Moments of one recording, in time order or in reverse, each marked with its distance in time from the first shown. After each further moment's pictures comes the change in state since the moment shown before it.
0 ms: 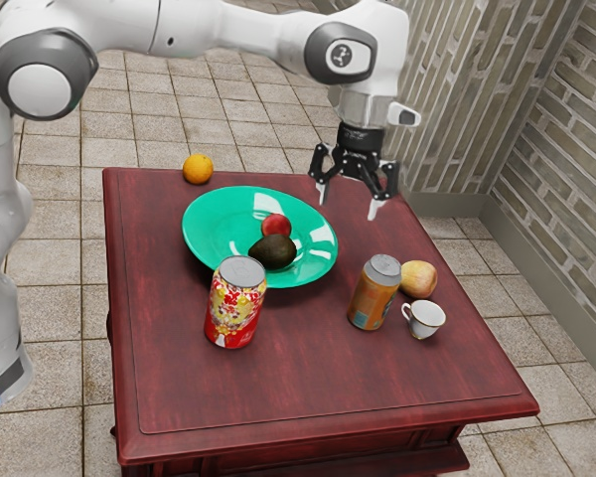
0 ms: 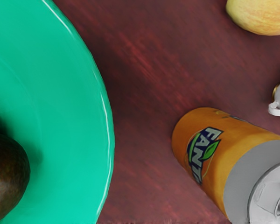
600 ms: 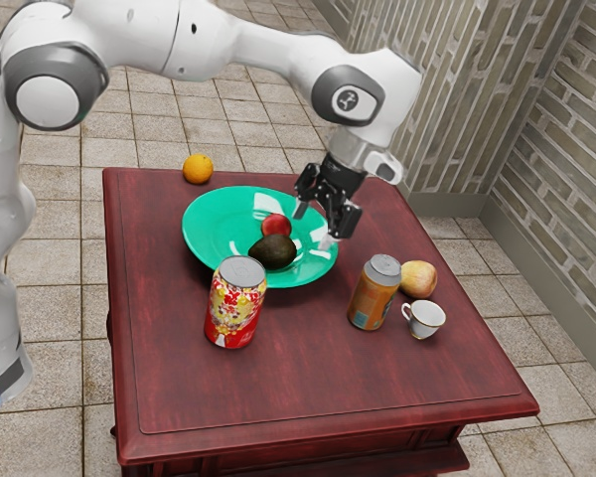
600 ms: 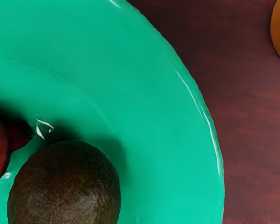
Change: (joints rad) arm -0.074 0.051 0.025 -0.043 0.191 -0.150 0.466
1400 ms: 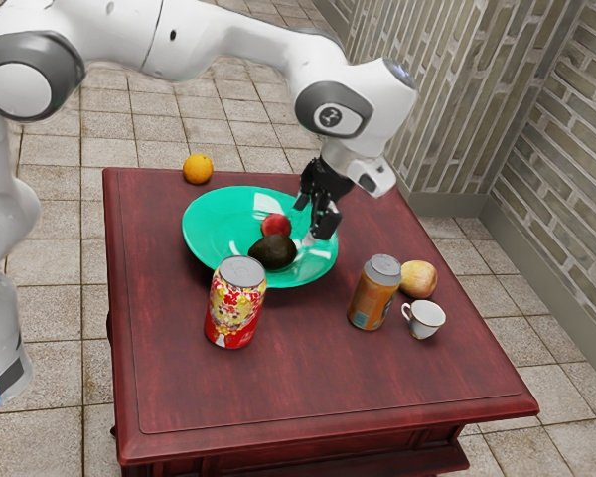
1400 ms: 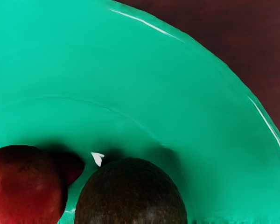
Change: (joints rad) arm -0.106 -0.071 0.036 -0.102 0.218 0.092 0.203
